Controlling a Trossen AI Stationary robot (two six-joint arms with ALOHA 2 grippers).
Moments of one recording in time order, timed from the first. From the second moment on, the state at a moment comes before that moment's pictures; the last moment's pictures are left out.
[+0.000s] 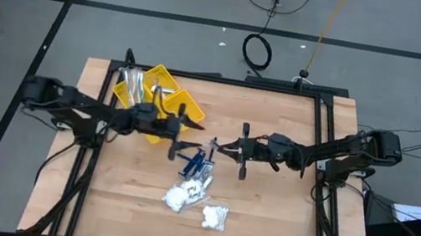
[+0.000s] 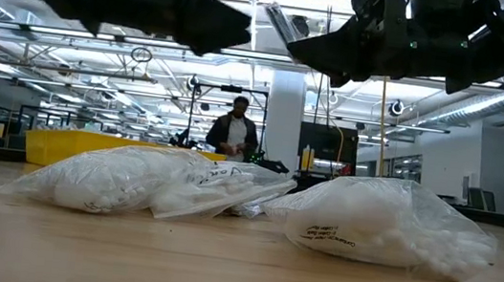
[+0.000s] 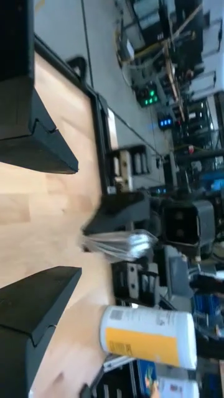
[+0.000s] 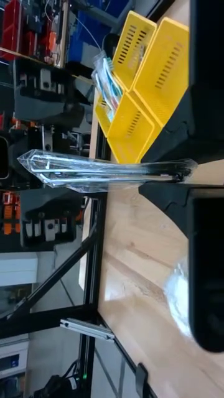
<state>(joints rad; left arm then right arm) 0.09 1.42 0.56 0.82 0.14 0.15 0.00 1.50 0.53 0.93 -0.05 -0.07</state>
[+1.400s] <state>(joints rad) 0.08 1.62 0.74 0.83 0.22 0.03 0.00 1.50 0.53 0.86 0.01 -0.09</state>
